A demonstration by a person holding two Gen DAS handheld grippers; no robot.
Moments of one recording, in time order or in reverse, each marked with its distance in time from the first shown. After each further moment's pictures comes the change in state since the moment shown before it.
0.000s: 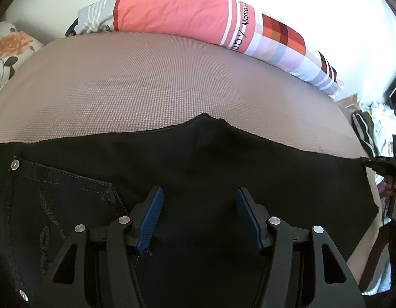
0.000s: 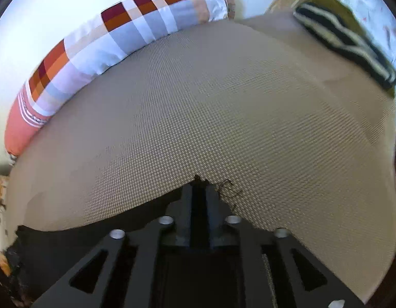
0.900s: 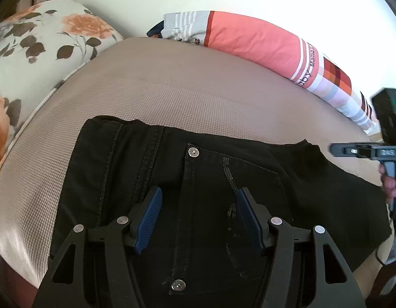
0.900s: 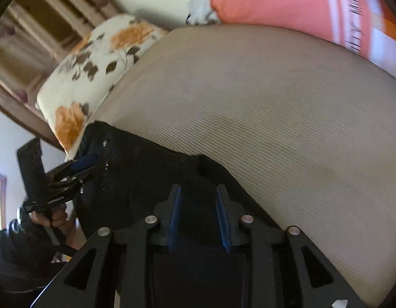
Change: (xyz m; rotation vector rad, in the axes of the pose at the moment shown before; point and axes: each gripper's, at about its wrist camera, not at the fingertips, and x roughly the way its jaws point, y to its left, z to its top) left arm -0.077 0.119 -0.025 -0.148 -0.100 0.181; right arm 0.020 0.429 -0.116 -0.859 0.356 0.656
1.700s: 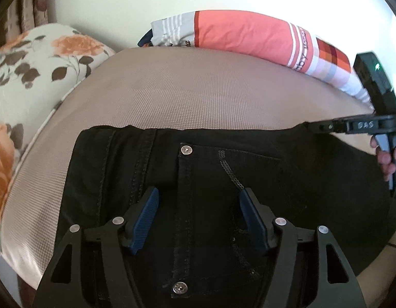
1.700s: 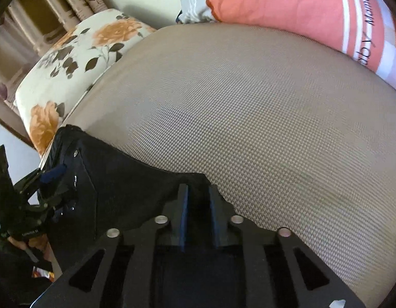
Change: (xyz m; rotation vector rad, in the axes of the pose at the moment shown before) left arm 0.006 -0.021 -0.007 0.138 -0.020 0.095; right arm 0.033 0.006 0.009 0.002 -0.052 -0.127
